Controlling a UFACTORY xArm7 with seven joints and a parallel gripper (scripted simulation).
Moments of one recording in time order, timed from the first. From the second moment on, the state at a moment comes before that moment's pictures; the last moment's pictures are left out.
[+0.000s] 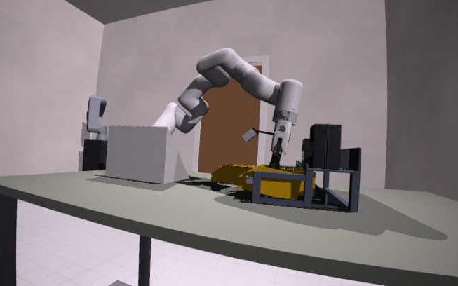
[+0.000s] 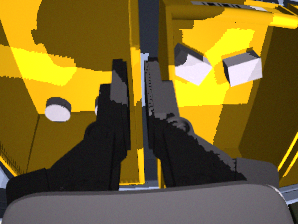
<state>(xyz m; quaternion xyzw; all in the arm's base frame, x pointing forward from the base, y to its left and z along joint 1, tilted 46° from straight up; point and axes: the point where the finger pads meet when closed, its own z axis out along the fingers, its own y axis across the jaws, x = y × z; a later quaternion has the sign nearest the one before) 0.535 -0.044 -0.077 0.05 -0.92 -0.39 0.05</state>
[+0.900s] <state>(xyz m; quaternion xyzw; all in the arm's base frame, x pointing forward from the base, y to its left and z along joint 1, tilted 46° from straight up) 0.535 -0.069 -0.053 0.05 -0.92 -0.39 0.05</state>
